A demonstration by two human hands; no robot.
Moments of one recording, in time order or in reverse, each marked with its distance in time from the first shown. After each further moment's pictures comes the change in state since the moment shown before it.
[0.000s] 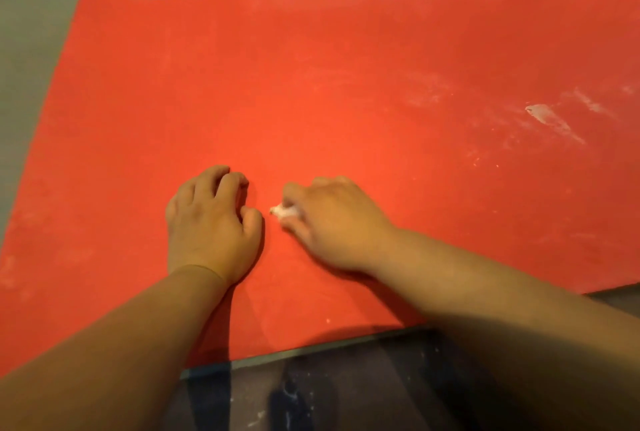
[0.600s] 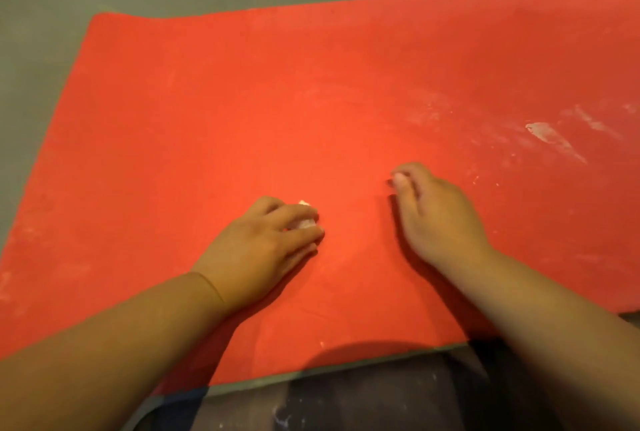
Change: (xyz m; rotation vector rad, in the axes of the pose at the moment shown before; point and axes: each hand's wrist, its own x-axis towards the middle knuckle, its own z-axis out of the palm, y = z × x) left_hand 0.007 0.026 -0.010 -0.077 -0.148 0.808; right_hand -0.049 0.074 -0.031 0.091 0.193 0.561
